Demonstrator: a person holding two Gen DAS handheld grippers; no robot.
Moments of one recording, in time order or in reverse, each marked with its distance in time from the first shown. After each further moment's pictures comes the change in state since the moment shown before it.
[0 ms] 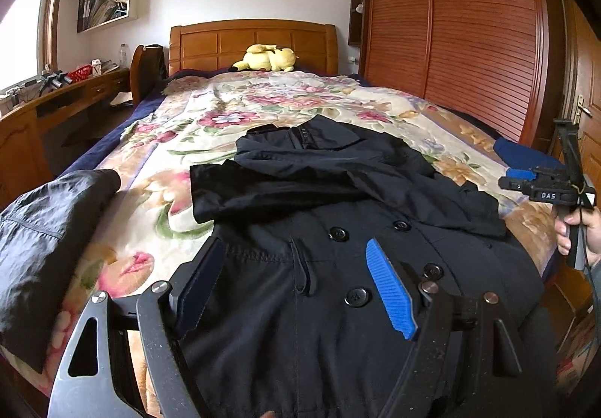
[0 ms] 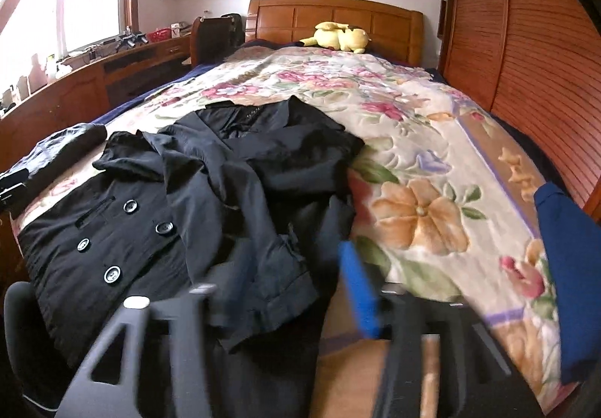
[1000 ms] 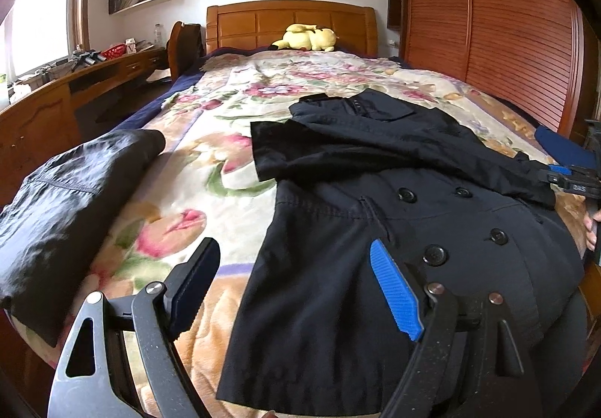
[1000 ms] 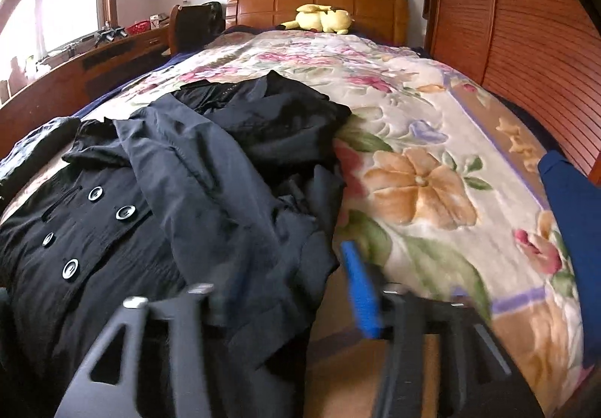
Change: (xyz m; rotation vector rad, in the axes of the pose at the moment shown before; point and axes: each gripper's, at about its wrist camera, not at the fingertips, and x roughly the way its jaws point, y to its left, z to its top) left arm 0.010 0.043 -0.037 -0.038 0.070 0.146; right arm 0.032 -0.017 -0.010 0.041 0.030 -0.036
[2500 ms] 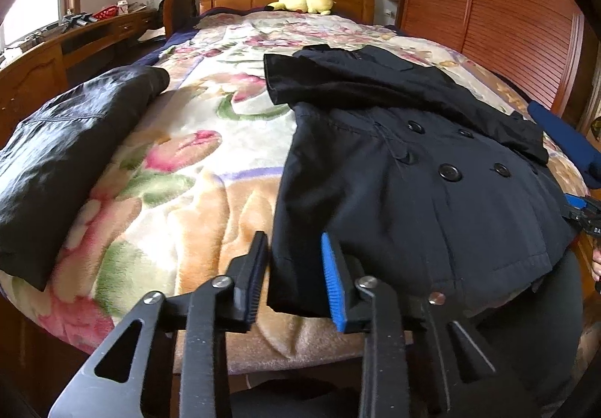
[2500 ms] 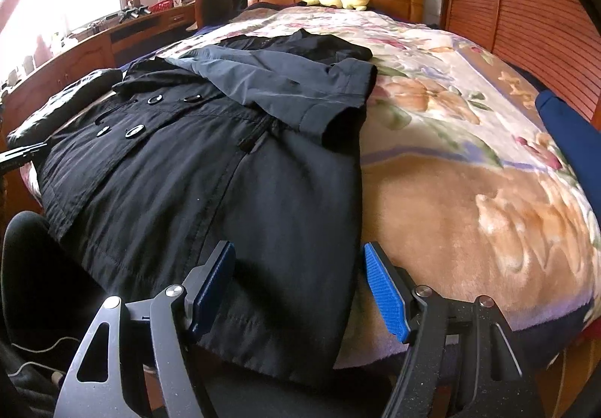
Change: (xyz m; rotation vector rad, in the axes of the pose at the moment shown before) left arm -0.001 0.037 -0.049 -0.022 0.146 -0.084; right arm -0.067 0.016 -0.108 0.006 0.094 0.064
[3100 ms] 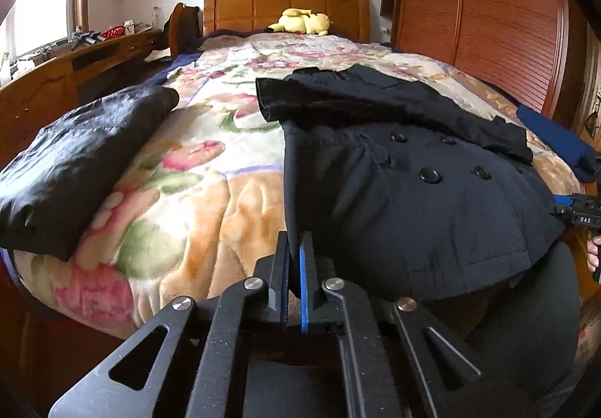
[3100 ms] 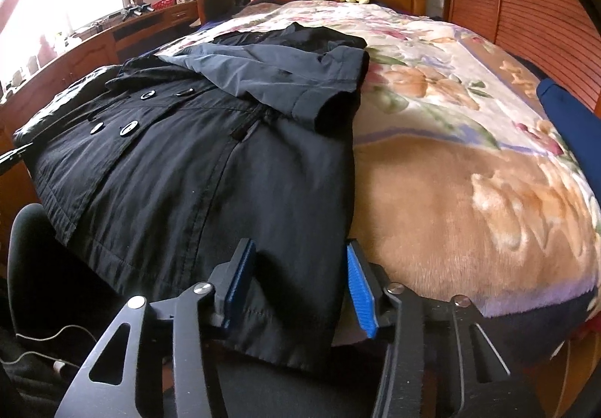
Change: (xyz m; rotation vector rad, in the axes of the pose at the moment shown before) left arm -0.042 -0.014 -0.024 0.009 -0.086 0.029; right arm -0.001 -0.004 -0.008 0.012 0.029 0.026
